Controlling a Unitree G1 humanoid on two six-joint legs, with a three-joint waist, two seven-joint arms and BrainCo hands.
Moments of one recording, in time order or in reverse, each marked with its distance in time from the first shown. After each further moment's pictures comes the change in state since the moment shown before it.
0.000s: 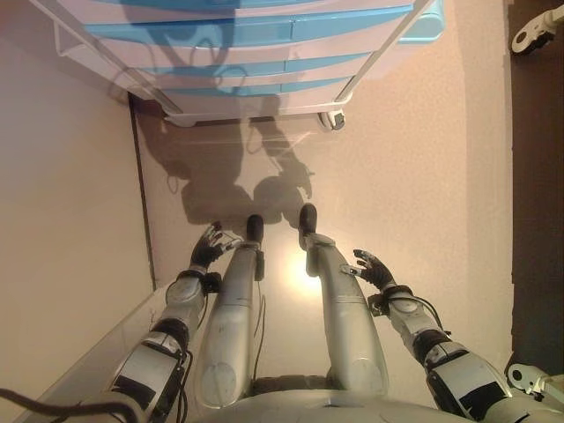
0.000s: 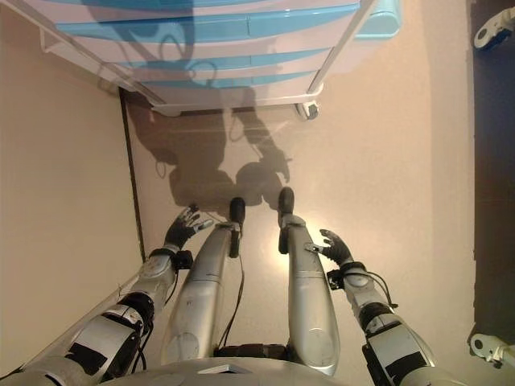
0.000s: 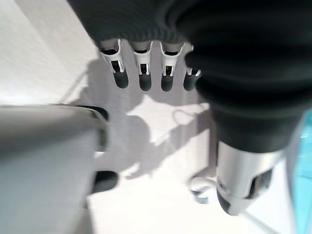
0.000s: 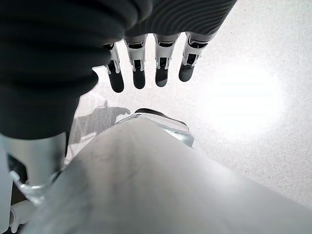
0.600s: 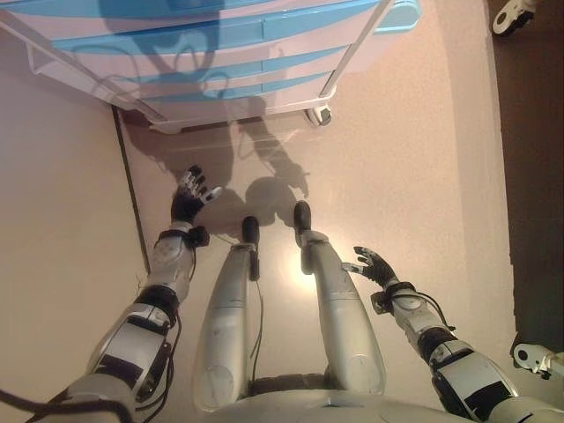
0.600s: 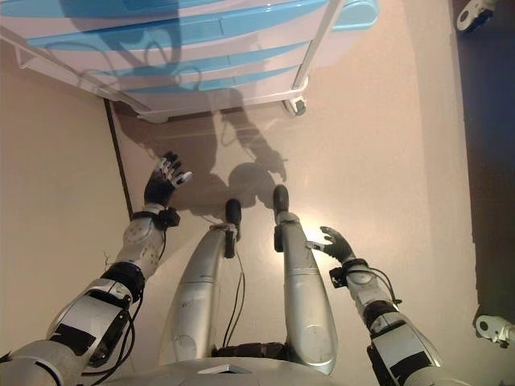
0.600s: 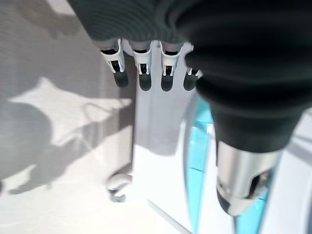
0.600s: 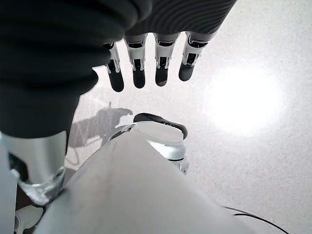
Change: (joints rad) left arm -0.155 0.125 0.000 -0.143 -0.166 -0.045 0.022; right arm 0.002 -0.048 0.030 -0.036 -0.004 0.011 0.021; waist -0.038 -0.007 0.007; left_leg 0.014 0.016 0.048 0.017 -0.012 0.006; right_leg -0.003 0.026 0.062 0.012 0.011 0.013
